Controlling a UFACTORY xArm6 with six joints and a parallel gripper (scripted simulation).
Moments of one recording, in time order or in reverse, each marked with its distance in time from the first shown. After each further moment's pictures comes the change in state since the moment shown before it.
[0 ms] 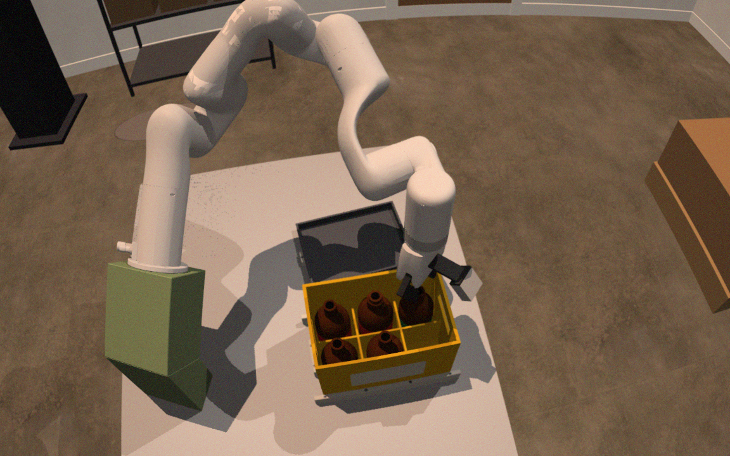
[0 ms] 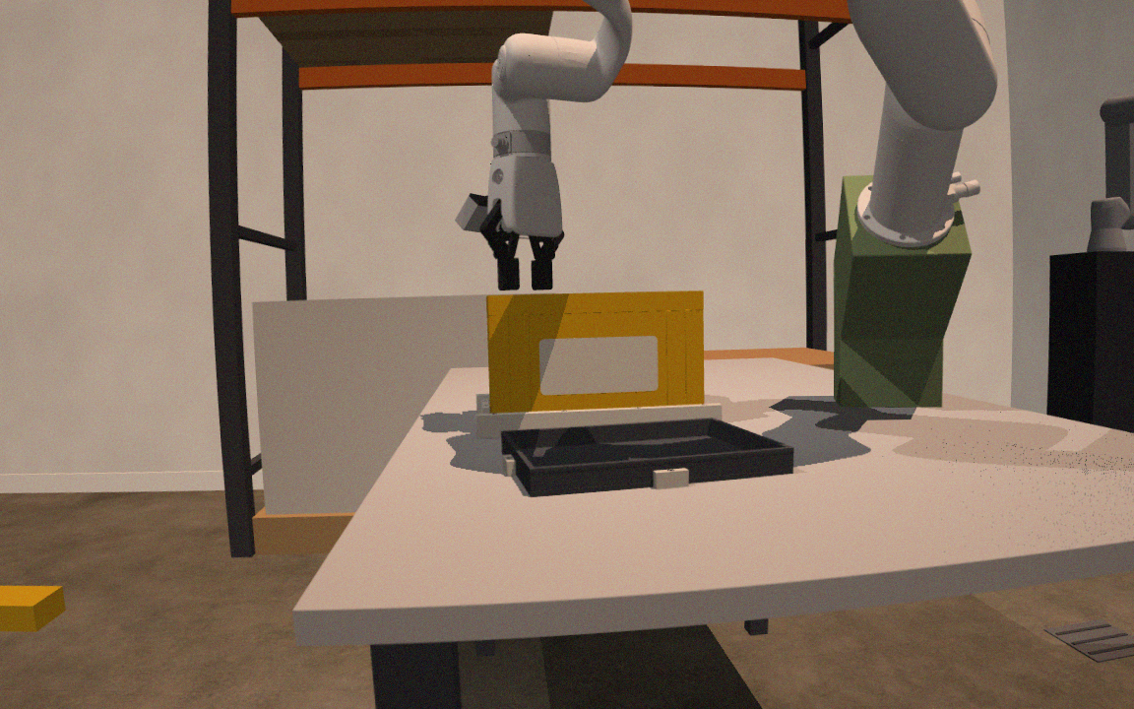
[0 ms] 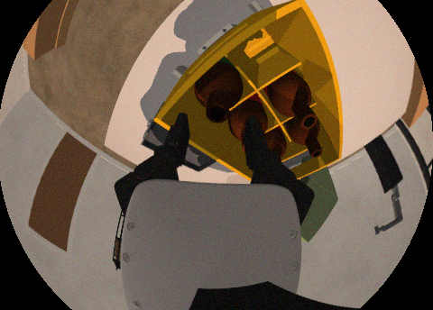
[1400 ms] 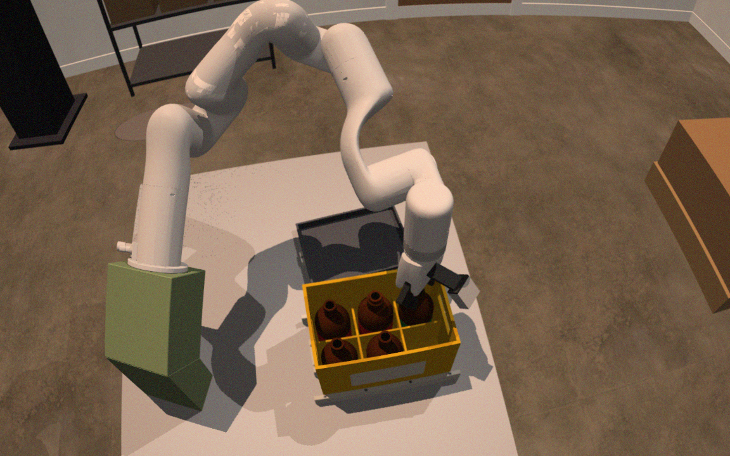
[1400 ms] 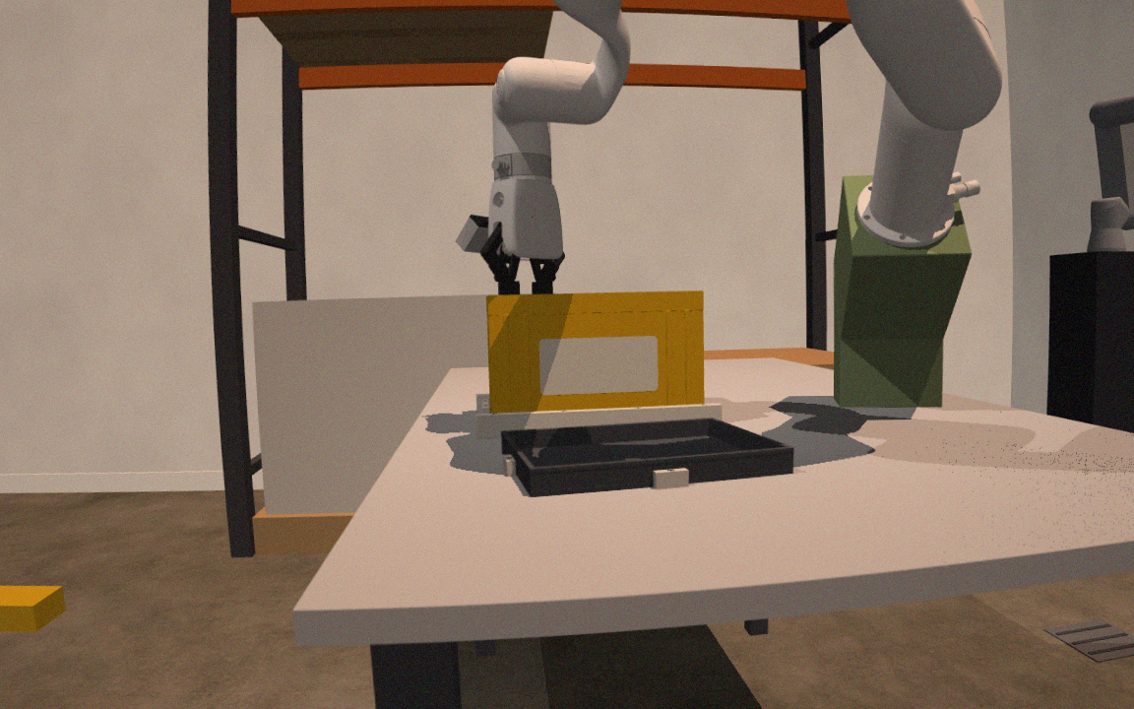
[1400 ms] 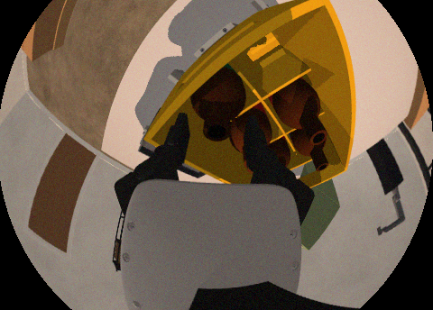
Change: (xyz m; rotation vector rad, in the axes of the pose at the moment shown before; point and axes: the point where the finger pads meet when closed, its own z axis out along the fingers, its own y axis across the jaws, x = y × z) arm 0.000 0.000 0.029 0.000 0.000 0.000
